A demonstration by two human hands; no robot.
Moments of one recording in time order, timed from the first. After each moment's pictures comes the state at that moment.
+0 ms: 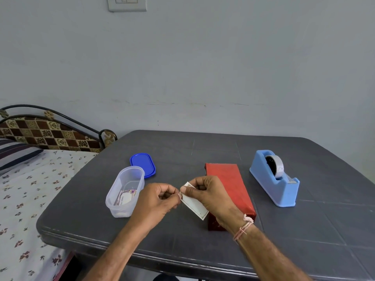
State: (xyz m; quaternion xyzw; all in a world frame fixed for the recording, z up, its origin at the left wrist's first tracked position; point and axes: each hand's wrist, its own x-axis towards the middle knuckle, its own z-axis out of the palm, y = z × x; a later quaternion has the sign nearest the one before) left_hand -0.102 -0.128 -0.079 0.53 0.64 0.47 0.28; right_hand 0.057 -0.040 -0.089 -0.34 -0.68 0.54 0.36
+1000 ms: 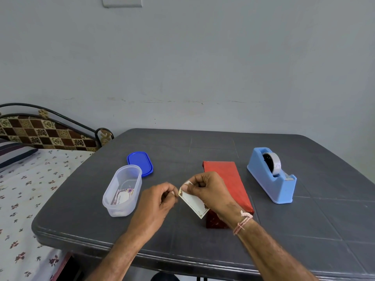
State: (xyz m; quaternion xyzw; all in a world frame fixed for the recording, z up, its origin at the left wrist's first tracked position) left_hand -0.100 -0.130 -0.091 0.59 0.65 0.44 0.19; right_hand 0.061 -0.028 -0.092 -0.37 -0.73 0.45 0.35
